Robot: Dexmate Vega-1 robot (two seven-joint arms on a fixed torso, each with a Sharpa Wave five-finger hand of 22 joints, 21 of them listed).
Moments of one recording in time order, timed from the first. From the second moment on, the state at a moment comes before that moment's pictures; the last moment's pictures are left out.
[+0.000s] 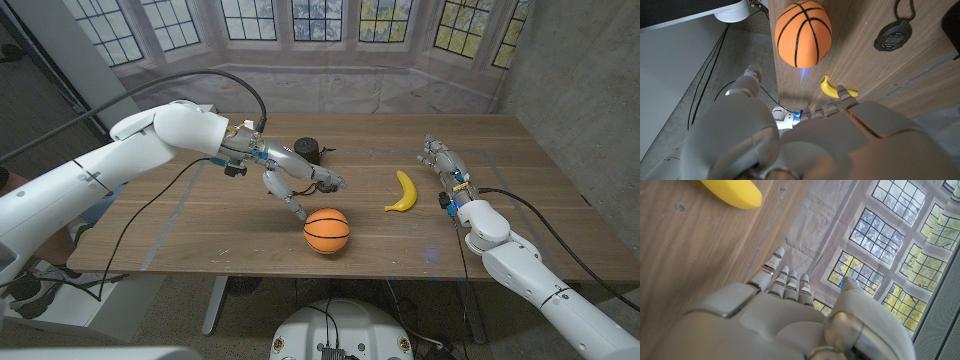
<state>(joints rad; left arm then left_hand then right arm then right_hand) 0.57 1.06 0.55 -1.95 0.02 -0.56 -0.92 0.79 0.02 0.53 -0.18 0.20 -0.13 0.04 0.19 0.18 -0.16 0.07 0.21 0.23 -0.12 0.13 0.18 0.18 0.03 0.12 0.20 0.18 -1.14 -0.62 -0.27 -1.70 0.45 0.19 -0.25 0.45 0.12 0.24 0.01 0.19 0.13 0.05 0.18 0.18 0.12 0.06 0.19 0.19 0.11 0.02 0.19 0.20 0.41 0.00 0.19 0.17</state>
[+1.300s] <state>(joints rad) 0.47 0.96 0.66 -1.88 0.18 -0.66 -0.99 0.86 -0.02 0.52 -0.17 0.19 -0.17 0.04 0.18 0.18 -0.18 0.07 0.21 0.23 -0.16 0.14 0.18 0.18 -0.01 0.13 0.19 0.18 -1.17 -0.61 -0.27 -1.70 0.43 0.20 -0.28 0.44 0.12 0.25 0.01 0.19 0.13 0.04 0.18 0.18 0.11 0.07 0.19 0.19 0.11 0.02 0.19 0.20 0.41 0.00 0.19 0.17</state>
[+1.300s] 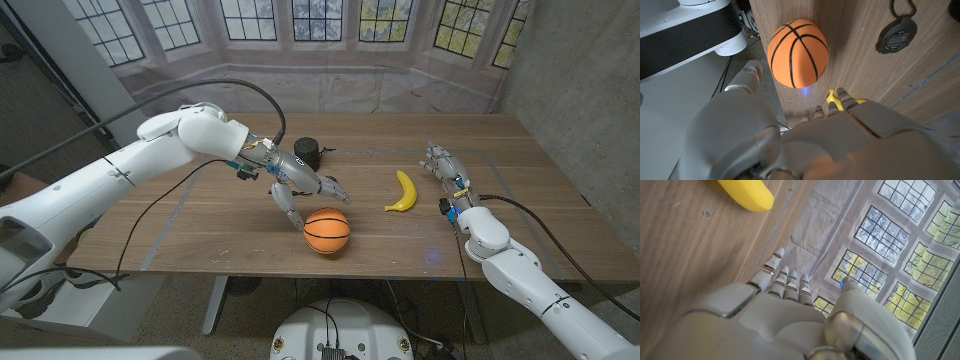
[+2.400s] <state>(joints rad) 0.53 0.98 0.65 -1.92 0.30 -0.72 -0.91 0.88 -0.03 0.51 -0.17 0.18 -0.17 0.05 0.19 0.18 -0.17 0.08 0.21 0.23 -0.16 0.14 0.18 0.18 -0.03 0.12 0.19 0.18 -1.21 -0.61 -0.26 -1.72 0.42 0.22 -0.29 0.44 0.12 0.25 0.00 0.19 0.12 0.05 0.18 0.18 0.11 0.06 0.19 0.19 0.11 0.02 0.19 0.20 0.41 0.00 0.19 0.17</state>
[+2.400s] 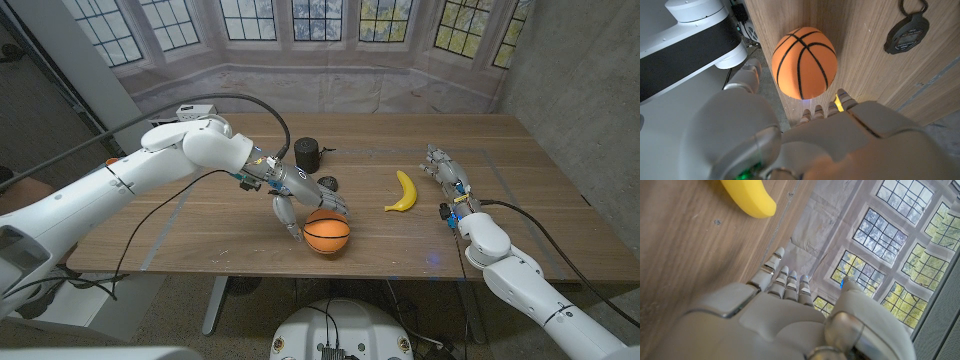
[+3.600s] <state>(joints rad) 0.54 0.94 0.67 -1.87 0.40 -0.77 -0.83 0.89 -0.03 0.49 -0.16 0.18 -0.17 0.05 0.20 0.18 -0.18 0.07 0.22 0.24 -0.16 0.14 0.19 0.18 -0.04 0.11 0.19 0.18 -1.23 -0.60 -0.26 -1.69 0.43 0.27 -0.26 0.43 0.12 0.25 -0.01 0.19 0.12 0.05 0.18 0.18 0.11 0.06 0.19 0.19 0.11 0.02 0.19 0.20 0.41 0.00 0.19 0.17</state>
